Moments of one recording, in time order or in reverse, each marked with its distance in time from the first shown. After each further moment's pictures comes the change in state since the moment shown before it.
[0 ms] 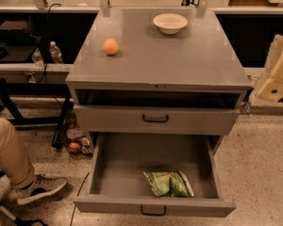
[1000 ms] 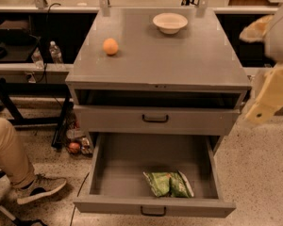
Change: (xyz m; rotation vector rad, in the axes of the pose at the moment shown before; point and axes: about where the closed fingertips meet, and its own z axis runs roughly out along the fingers) arm 0.017 0.022 0.058 -0.155 -0.064 0.036
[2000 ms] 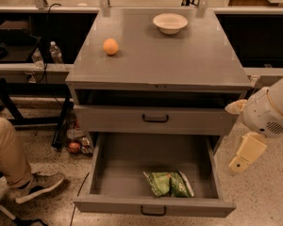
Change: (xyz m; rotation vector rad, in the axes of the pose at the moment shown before) arm 0.083 0.059 0.153 -0.272 -0.078 0.182
